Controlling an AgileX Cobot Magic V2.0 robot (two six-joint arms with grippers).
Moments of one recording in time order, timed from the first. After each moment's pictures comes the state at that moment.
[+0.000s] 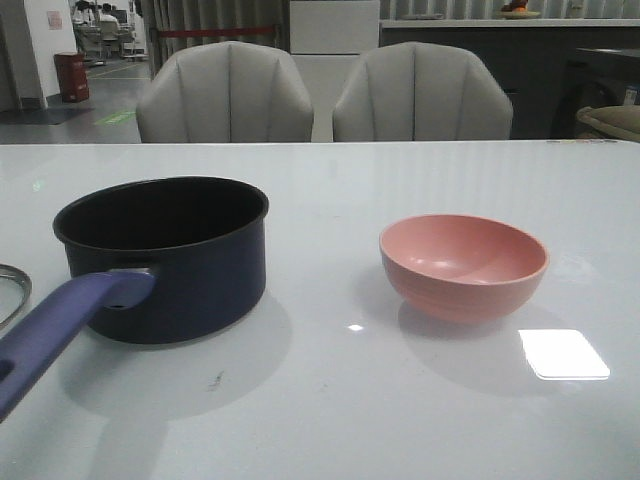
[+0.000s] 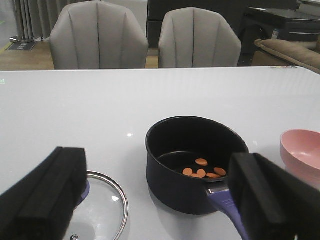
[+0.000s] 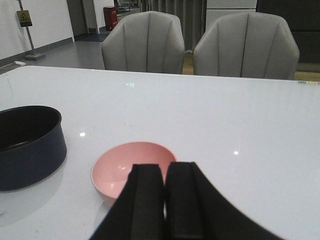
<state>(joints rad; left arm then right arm) -0.25 0.14 -0.35 -0.04 0.43 -0.06 0.32 0.18 -0.17 -0.02 0.12 0.12</state>
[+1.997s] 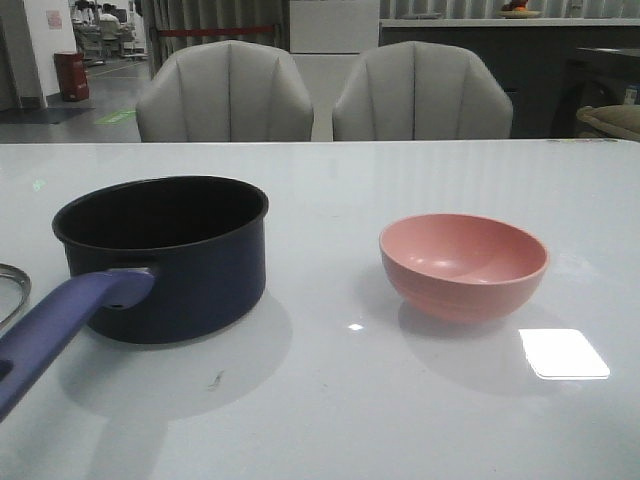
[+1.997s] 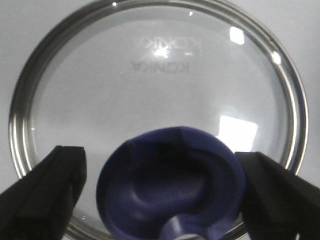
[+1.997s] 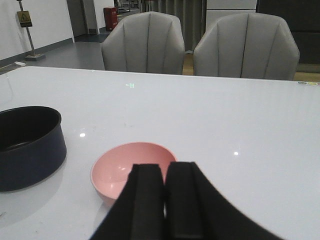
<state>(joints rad) 0.11 1.86 -1.25 -0.09 0.93 -0.06 0.32 0.18 -0.17 -0.02 0.12 0.12</state>
